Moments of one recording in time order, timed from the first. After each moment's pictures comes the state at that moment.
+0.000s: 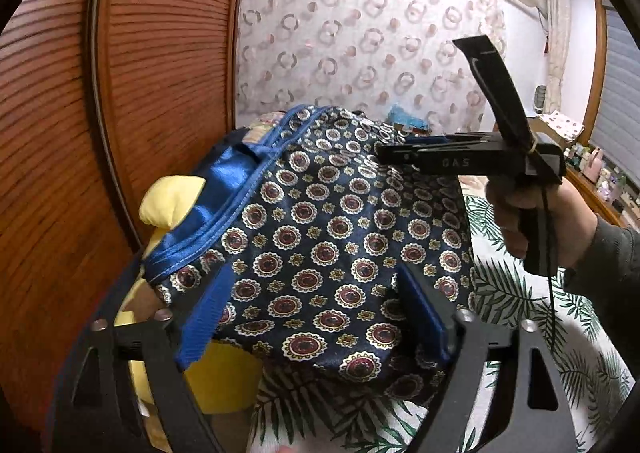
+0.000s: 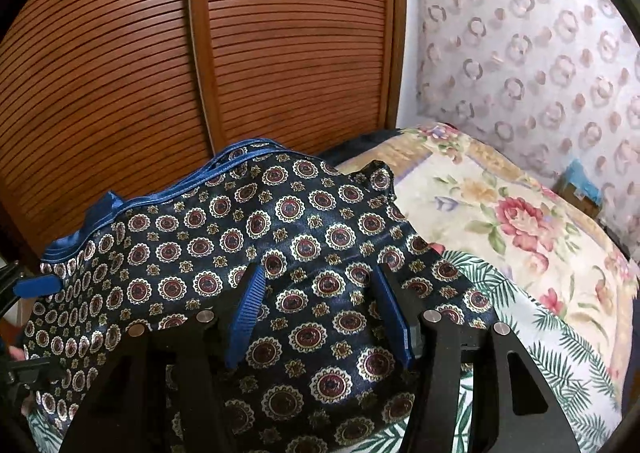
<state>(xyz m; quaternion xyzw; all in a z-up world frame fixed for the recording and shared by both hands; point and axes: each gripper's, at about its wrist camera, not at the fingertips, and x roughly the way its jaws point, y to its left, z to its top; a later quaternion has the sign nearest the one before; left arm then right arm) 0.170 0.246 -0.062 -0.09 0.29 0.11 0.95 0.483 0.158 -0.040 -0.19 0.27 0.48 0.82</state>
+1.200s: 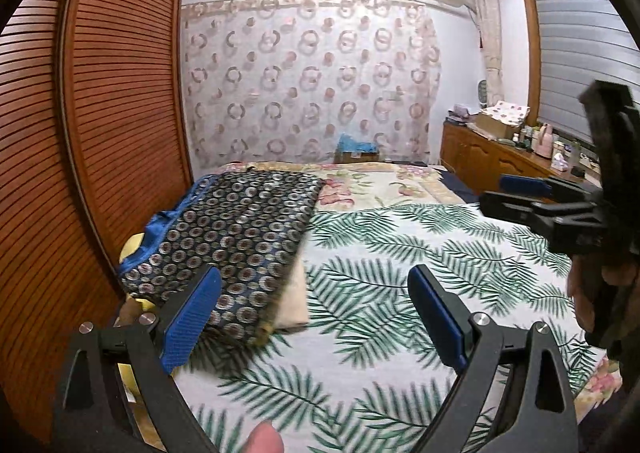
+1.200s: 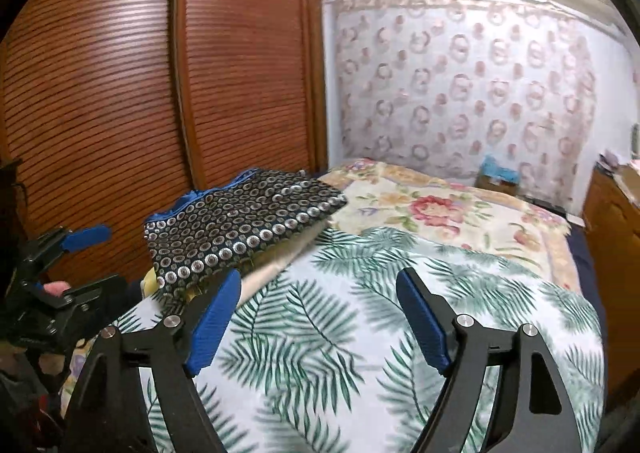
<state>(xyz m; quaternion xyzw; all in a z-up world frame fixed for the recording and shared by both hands) 0.090 0.105 0.007 -0.01 0.23 0.04 0.97 0.229 -0.083 -0.002 -0.08 0.19 0.38 0.90</state>
